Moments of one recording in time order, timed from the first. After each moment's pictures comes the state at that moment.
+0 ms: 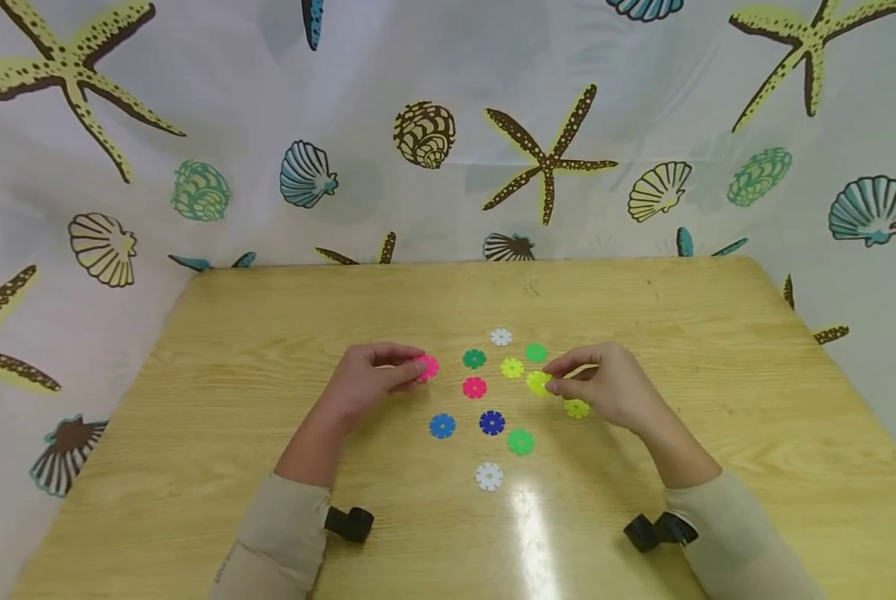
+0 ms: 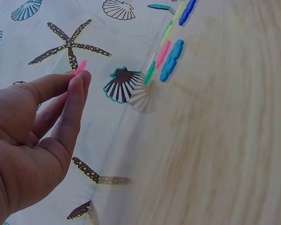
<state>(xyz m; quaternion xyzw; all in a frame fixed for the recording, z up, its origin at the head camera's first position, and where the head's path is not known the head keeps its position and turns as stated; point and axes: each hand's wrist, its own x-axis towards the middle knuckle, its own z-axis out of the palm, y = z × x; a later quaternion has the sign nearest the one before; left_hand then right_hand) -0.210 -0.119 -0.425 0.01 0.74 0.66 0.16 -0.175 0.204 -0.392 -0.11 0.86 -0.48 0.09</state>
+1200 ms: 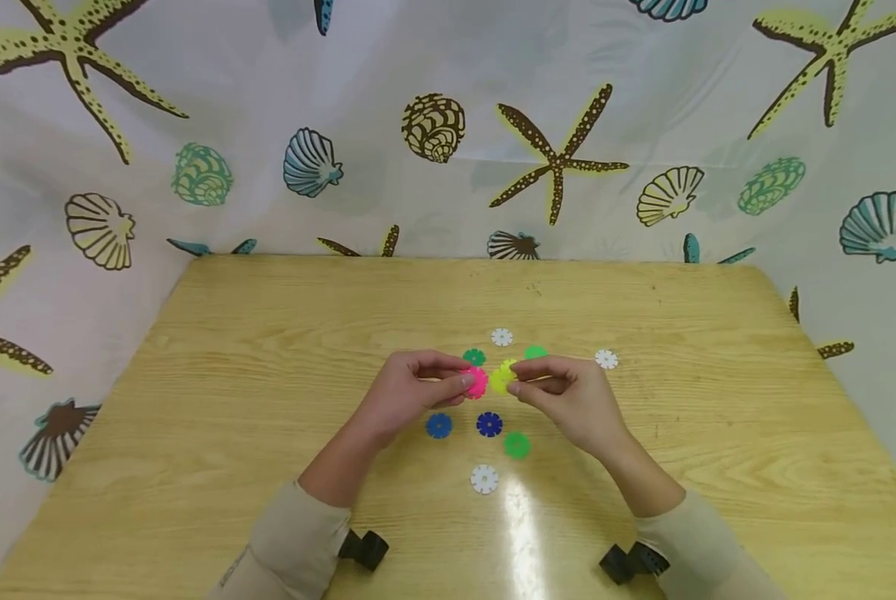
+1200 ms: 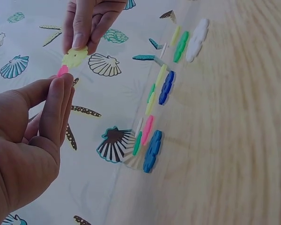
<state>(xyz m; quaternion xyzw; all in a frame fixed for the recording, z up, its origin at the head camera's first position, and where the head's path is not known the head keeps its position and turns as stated) -0.184 -0.072 -0.409 0.07 0.69 0.70 0.19 -0.163 0.161 -0.402 -0.15 0.79 -0.60 0.01</state>
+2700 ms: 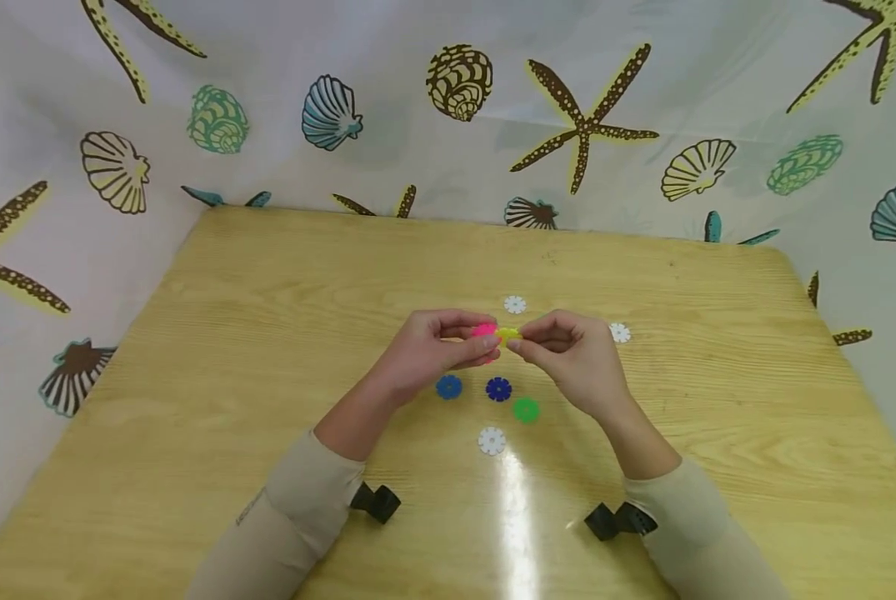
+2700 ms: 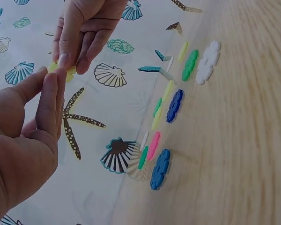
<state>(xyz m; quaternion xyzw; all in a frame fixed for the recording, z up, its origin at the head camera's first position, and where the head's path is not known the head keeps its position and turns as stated) -0.177 -0.068 -0.398 0.09 0.65 0.73 0.21 -0.151 0.137 -0.362 -0.17 0.79 -0.58 -0.01</state>
